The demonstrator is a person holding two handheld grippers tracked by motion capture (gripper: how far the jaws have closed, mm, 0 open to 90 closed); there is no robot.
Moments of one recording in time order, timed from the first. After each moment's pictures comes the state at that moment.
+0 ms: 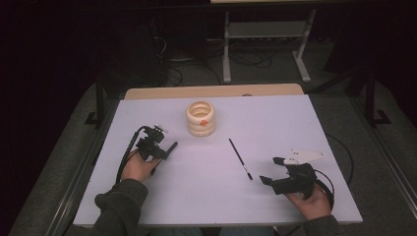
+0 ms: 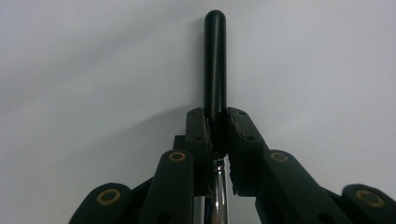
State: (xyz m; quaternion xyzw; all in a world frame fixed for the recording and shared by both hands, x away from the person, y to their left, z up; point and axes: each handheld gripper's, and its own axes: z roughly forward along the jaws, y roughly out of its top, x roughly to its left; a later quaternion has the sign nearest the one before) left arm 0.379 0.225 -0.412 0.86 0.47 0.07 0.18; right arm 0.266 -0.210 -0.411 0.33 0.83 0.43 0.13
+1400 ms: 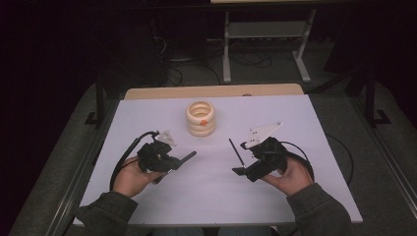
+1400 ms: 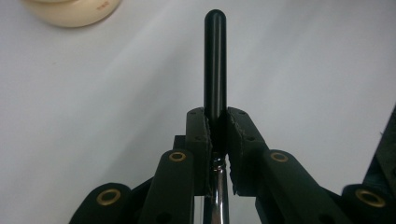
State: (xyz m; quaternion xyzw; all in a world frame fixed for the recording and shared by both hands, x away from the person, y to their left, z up) left arm 0.310 0.188 -0.354 0.92 0.27 0.05 0.27; right arm 0.298 -0.125 -0.332 0.17 0.91 0.37 0.09
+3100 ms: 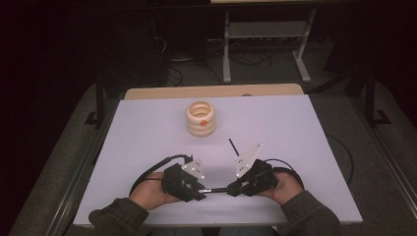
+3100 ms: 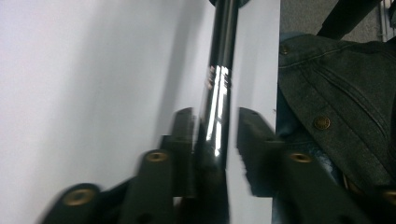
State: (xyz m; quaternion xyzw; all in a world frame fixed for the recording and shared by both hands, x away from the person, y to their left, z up) left arm 0.270 0.130 -0.374 0.96 0.07 -0.03 0.27; right arm 0.283 -0.105 -0.385 0.00 0.94 0.34 -0.04
